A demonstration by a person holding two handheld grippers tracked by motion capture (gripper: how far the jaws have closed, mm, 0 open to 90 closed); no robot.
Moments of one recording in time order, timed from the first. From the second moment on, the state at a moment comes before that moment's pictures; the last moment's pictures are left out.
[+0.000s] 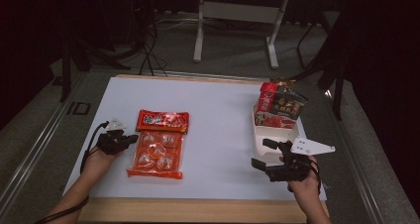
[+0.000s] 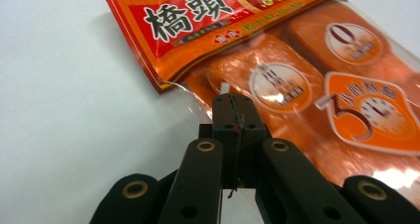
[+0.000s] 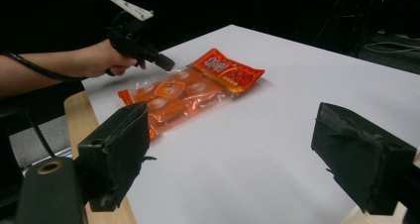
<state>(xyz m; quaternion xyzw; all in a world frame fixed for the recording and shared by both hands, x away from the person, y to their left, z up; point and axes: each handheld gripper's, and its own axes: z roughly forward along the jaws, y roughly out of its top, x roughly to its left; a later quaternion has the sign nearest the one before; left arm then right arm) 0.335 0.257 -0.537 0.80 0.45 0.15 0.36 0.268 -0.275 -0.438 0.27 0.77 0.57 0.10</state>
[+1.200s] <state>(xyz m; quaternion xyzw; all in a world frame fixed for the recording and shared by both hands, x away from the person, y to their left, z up) 0.350 0.182 -0.544 0.84 0.39 0.12 0.36 0.267 -0.277 -0.439 0.27 0.77 0.57 0.10</state>
